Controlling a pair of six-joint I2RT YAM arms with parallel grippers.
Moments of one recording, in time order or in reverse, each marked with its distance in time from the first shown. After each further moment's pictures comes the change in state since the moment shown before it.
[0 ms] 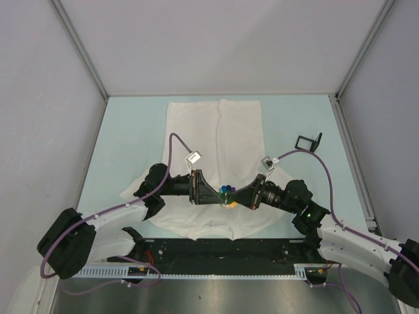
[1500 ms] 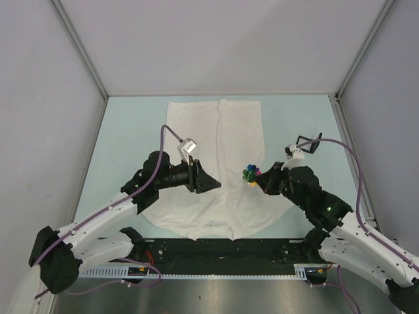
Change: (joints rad) left arm 0.007 -0.138 0.224 -0.621 -0.321 0.335; right arm -0.045 -0.108 0.302 -0.766 0.473 -0.137
